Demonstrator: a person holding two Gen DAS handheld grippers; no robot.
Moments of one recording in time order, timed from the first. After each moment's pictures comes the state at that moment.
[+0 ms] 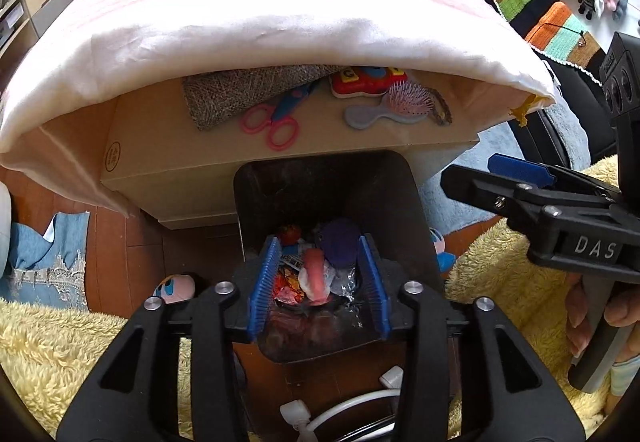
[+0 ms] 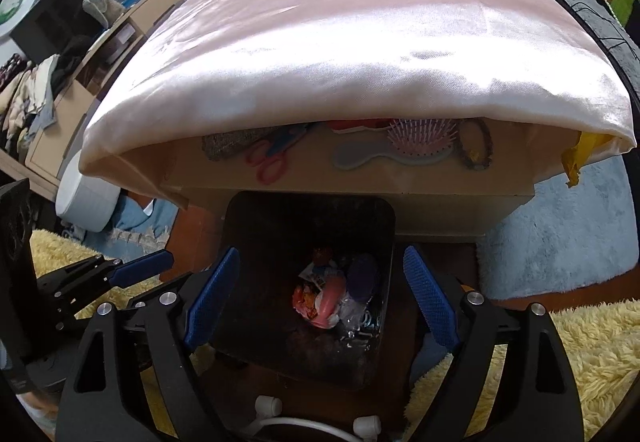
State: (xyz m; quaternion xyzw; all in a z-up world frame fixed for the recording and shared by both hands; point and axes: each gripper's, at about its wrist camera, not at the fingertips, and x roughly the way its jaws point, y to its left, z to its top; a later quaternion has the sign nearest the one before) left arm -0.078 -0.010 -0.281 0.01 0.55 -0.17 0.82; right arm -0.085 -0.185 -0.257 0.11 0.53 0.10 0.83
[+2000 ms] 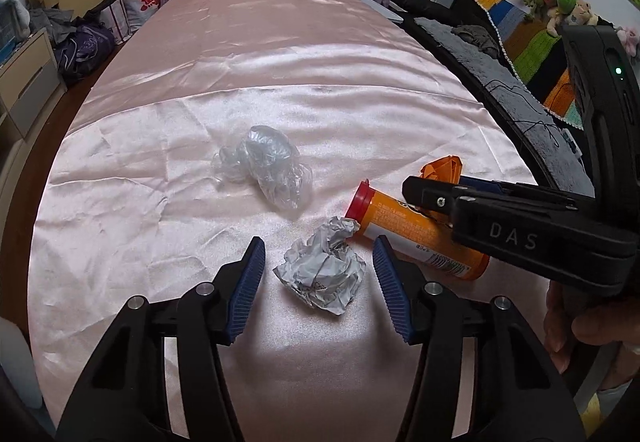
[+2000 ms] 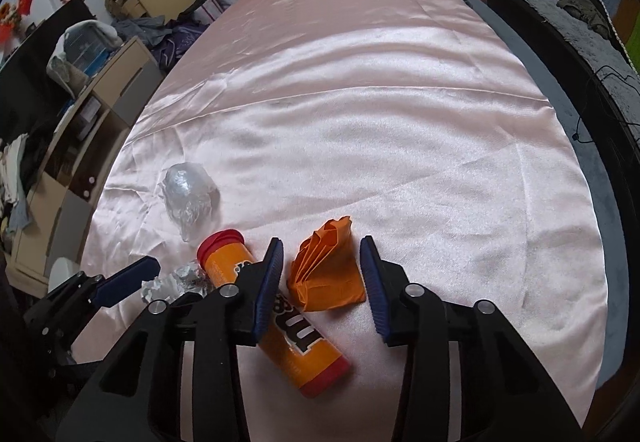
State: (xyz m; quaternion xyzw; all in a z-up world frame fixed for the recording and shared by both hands) left arm 0.245 -0.079 -0.204 0.03 0.47 -0.18 0.86; right arm 0.239 -0.230 -0.200 0.12 0.49 0.07 0.86
